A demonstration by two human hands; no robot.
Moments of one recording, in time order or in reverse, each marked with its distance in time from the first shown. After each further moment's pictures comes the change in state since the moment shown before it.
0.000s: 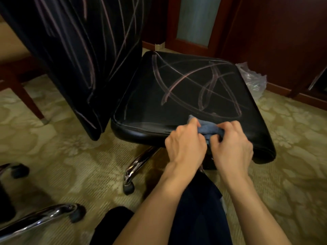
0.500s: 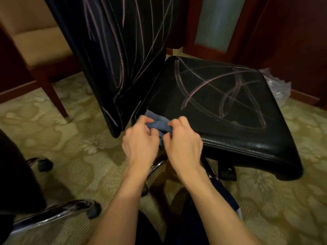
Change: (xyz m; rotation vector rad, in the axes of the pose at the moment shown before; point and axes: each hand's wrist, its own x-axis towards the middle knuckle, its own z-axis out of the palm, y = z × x) left_hand 0.014 -0.117 -0.072 -0.073 0.347 -0.282; right_hand -0.020 -0.126 0.052 0.171 -0.194 -0.312
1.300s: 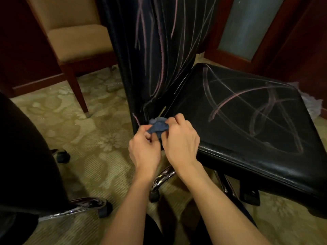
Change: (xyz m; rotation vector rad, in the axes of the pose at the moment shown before) left_hand 0.038 -0.058 0.005 -0.284 0.219 -0.098; right_hand 0.037 -0.054 0.049 -0.084 -0.016 -0.186
